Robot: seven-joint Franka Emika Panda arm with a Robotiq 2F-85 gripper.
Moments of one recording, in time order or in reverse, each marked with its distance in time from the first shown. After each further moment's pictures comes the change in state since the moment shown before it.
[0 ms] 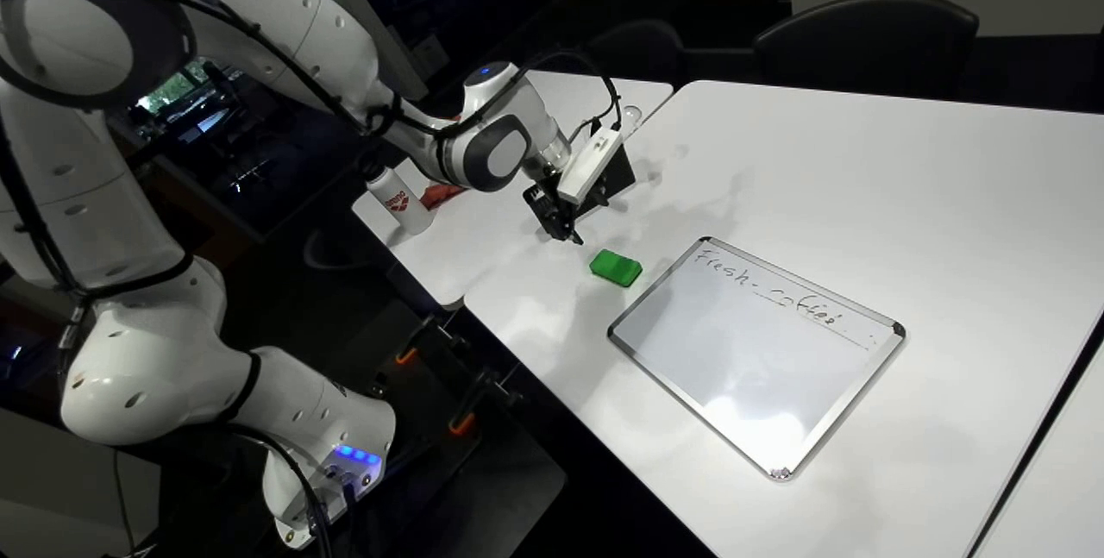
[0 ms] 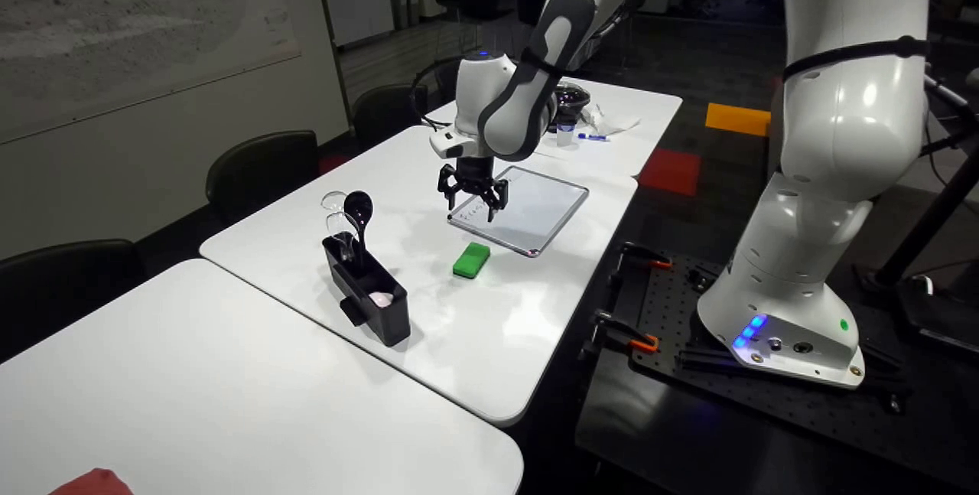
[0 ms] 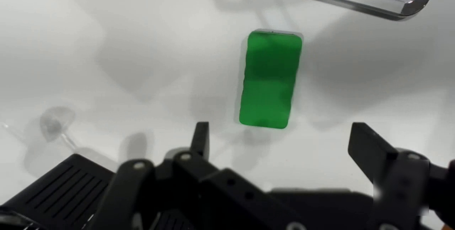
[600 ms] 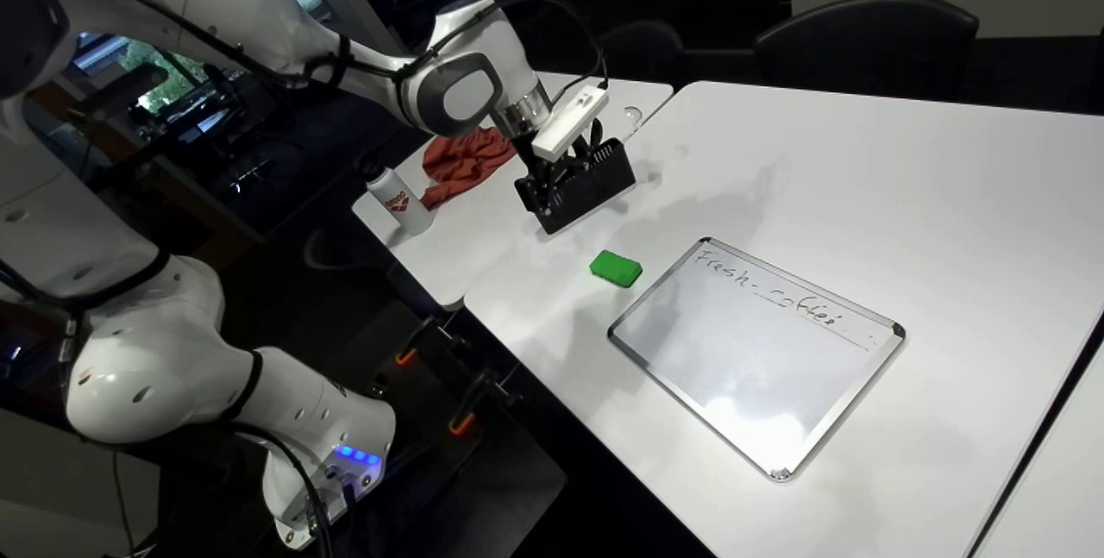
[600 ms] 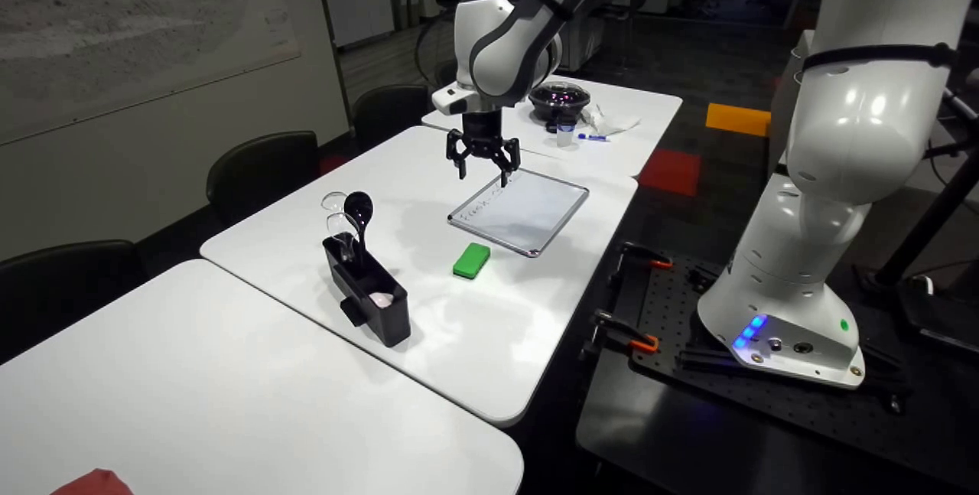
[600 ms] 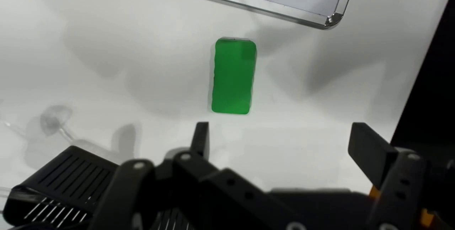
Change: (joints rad) arm 0.064 -0.218 -0.060 -0.005 0.146 -0.297 -0.121
